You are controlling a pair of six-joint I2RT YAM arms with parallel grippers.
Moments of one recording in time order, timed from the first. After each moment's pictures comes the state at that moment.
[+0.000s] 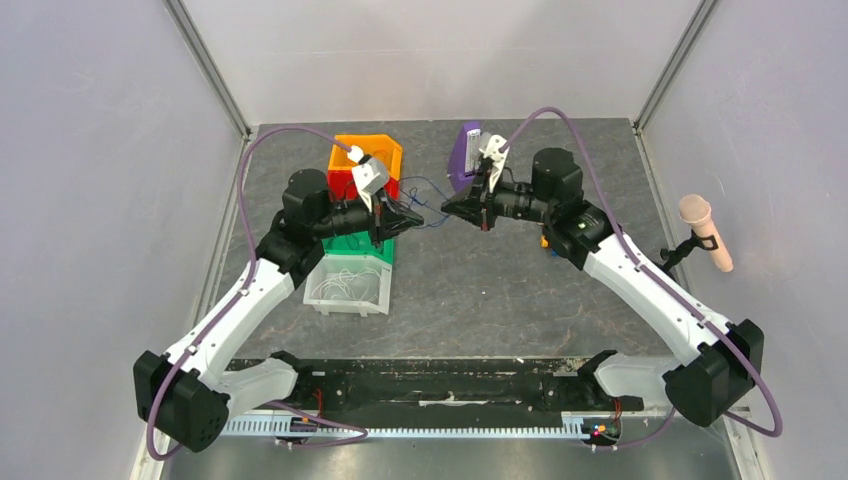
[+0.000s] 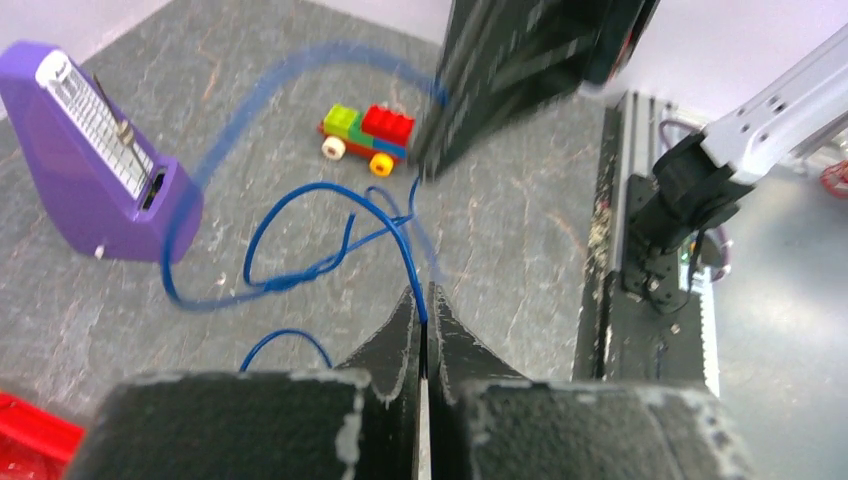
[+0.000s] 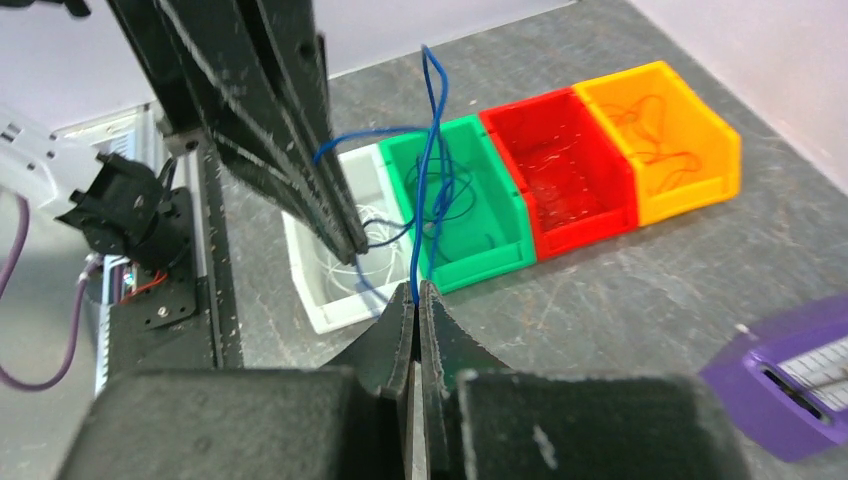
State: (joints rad) left arm -0.45 1.10 0.94 -0.03 0.80 0.01; right arm 0.54 1.23 1.14 -0.07 -0.67 -0.03
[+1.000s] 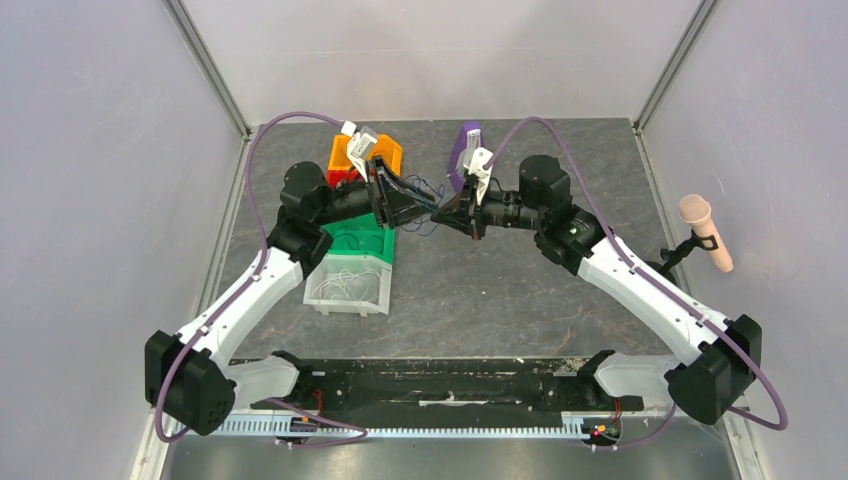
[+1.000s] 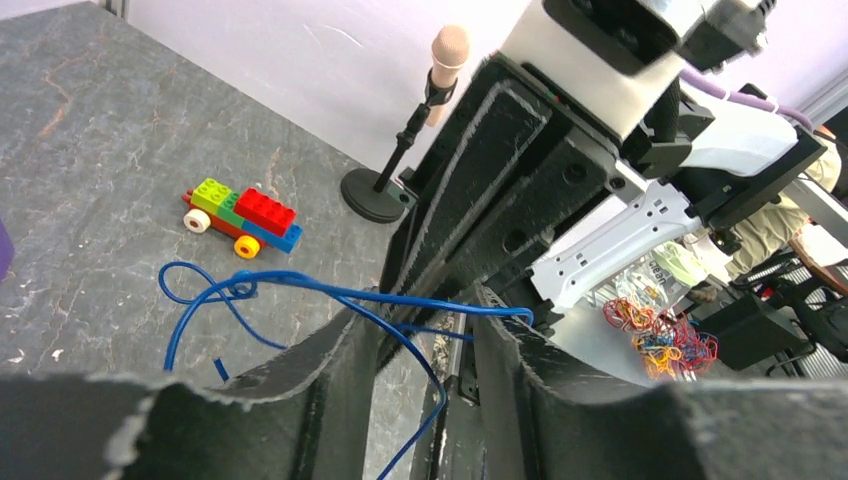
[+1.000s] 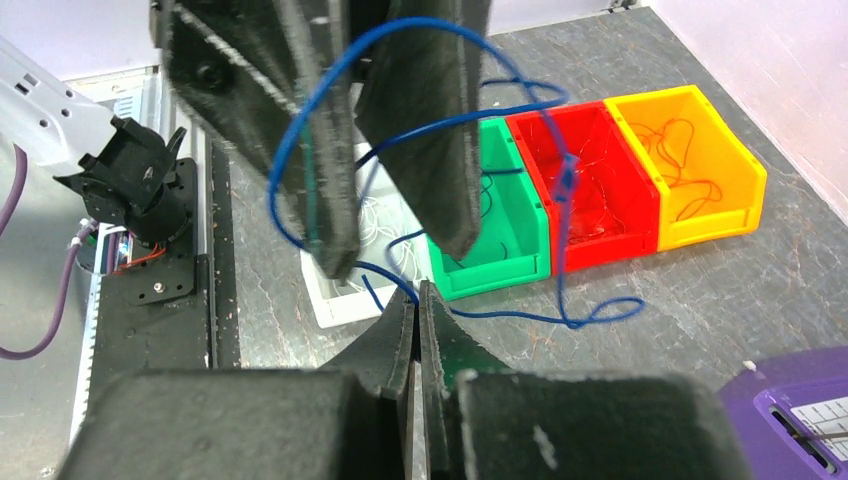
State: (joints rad) left arm -0.46 1.19 0.97 0.39 0.86 -0.62; right arm 0.65 1.25 1.14 -0.08 -0.65 -0.13
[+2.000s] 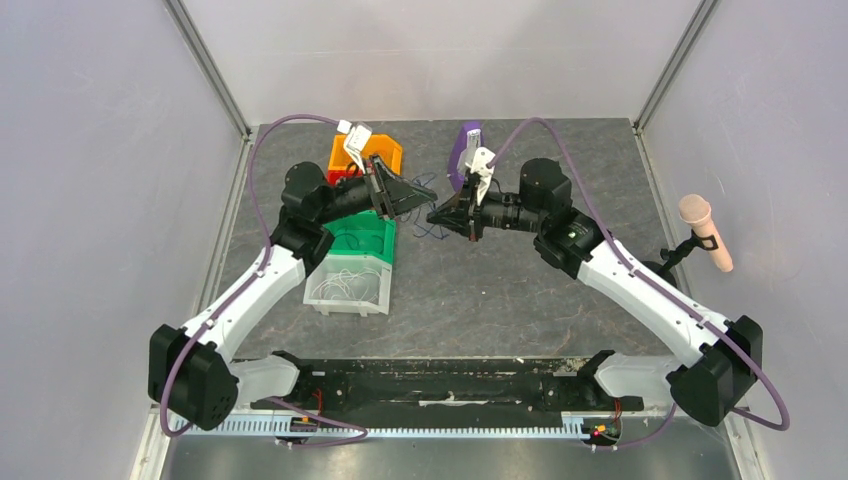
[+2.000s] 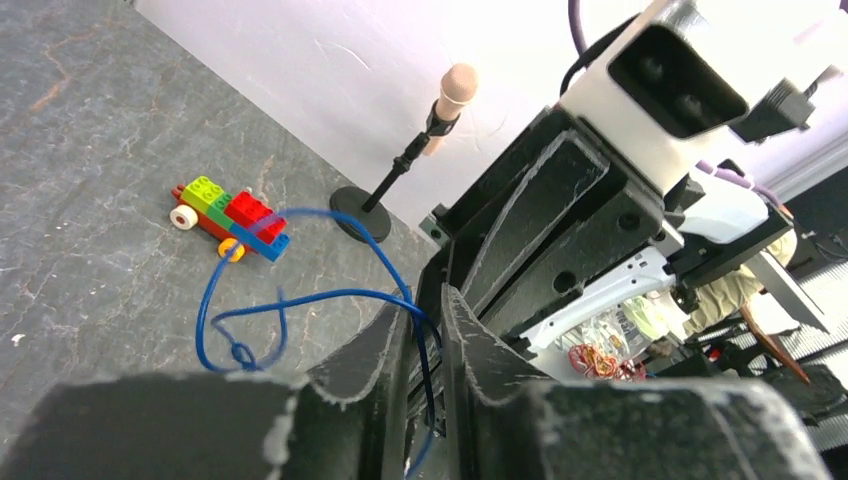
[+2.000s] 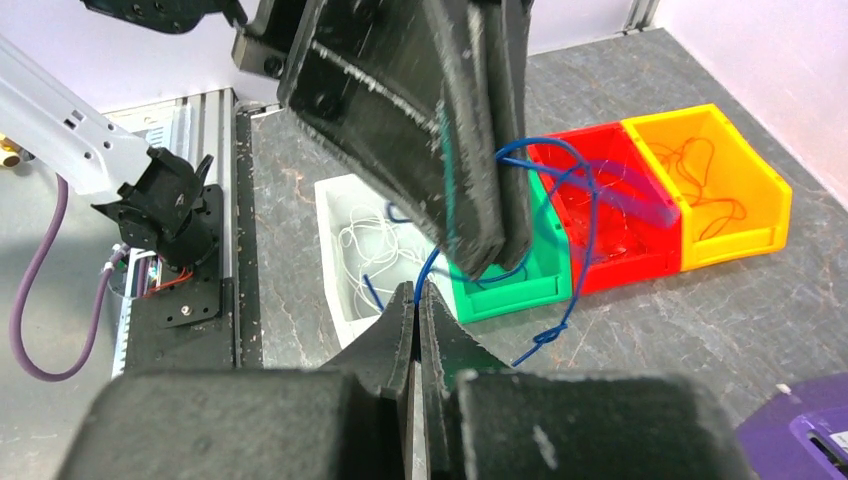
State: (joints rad) left arm -0.44 1.21 0.95 0.44 0.81 -0.77; right arm 0.66 1.24 1.12 0.00 -0.66 -0.04
